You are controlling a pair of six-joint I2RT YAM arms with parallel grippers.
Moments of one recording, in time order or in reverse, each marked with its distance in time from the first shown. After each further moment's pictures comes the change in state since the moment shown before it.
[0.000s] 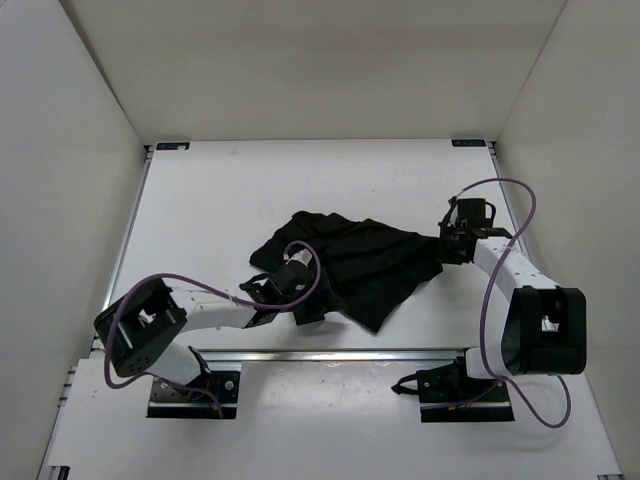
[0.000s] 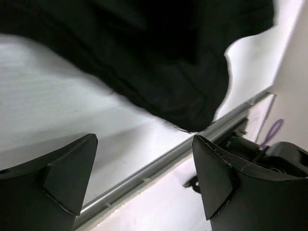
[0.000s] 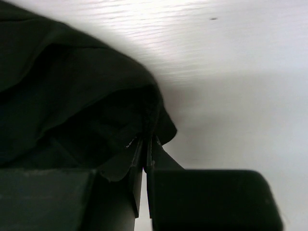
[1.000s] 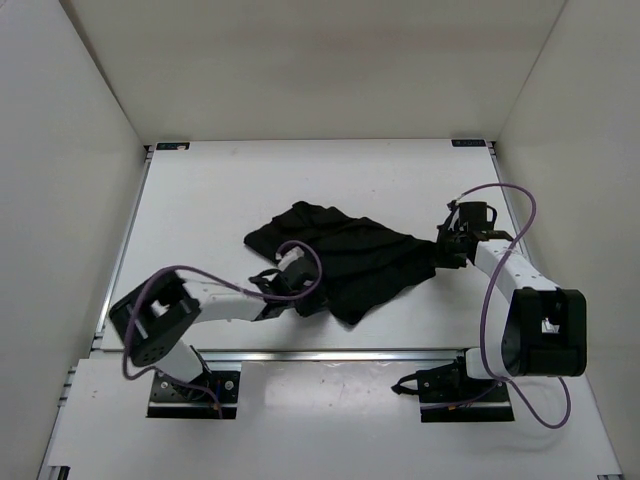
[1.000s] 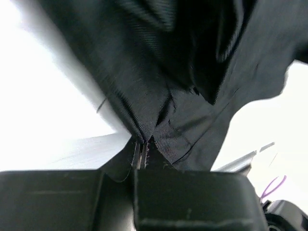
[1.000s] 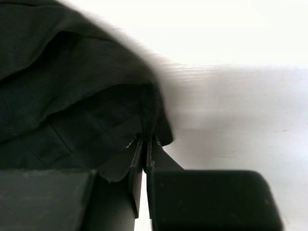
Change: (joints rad) left arm -0.024 0.151 0.086 -0.067 -0.167 -0.152; right arm 0.005 -0.008 -0.030 -0.002 -0.116 0.033
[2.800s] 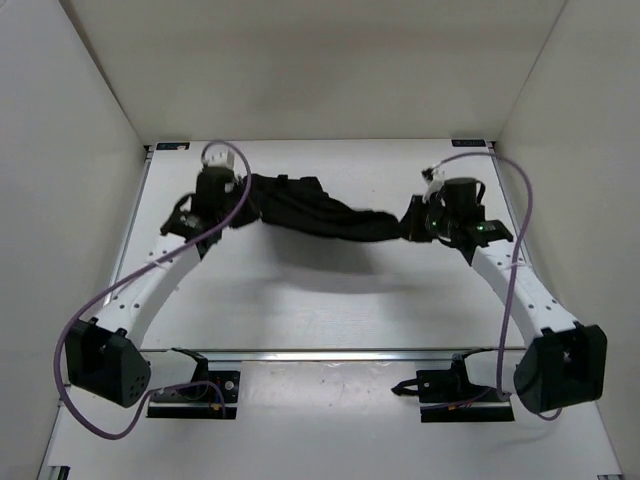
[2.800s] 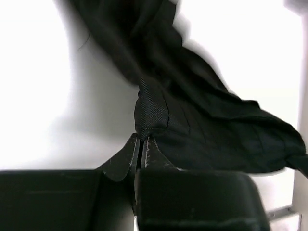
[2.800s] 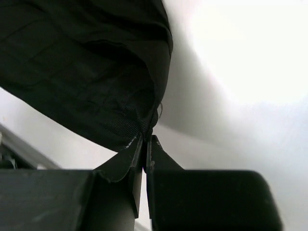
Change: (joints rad) left arm 0.577 -0.338 0.375 -0.510 0.024 0.628; right arm 0.212 -0.139 0.123 0.023 -0.261 0.117
